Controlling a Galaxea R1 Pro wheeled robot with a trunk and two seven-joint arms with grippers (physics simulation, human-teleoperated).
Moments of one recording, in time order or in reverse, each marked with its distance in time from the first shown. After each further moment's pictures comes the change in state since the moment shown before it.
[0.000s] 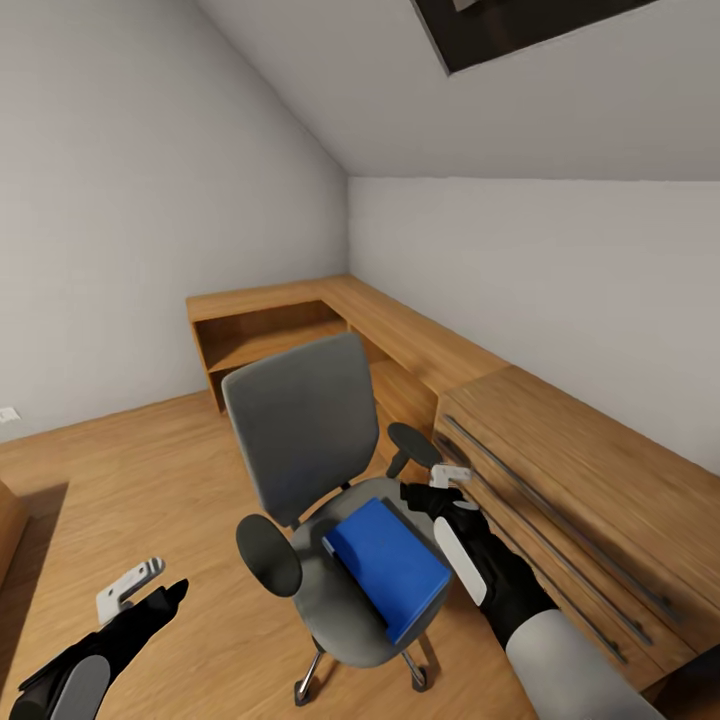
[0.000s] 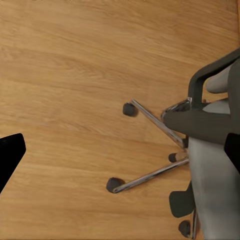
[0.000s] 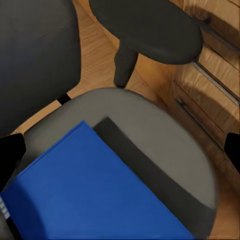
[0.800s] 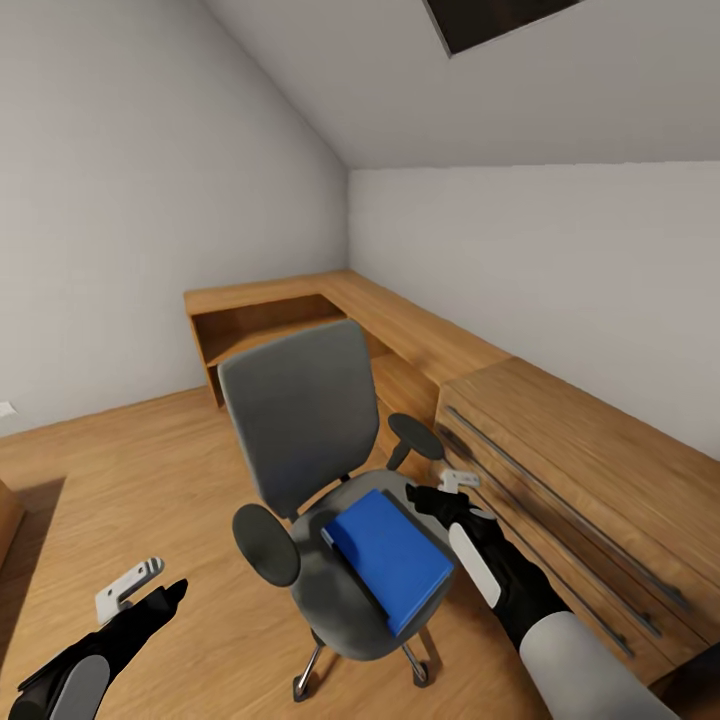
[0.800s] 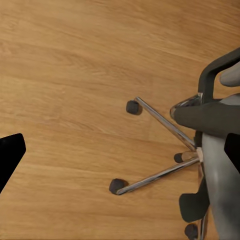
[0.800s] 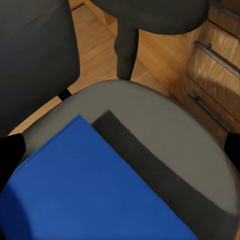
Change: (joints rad) left arm 0.000 0.001 0.001 0.000 -0.001 -0.001 0.001; right arm 0.000 -0.042 -0.023 0.069 -0.052 -0.098 0.122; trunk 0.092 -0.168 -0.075
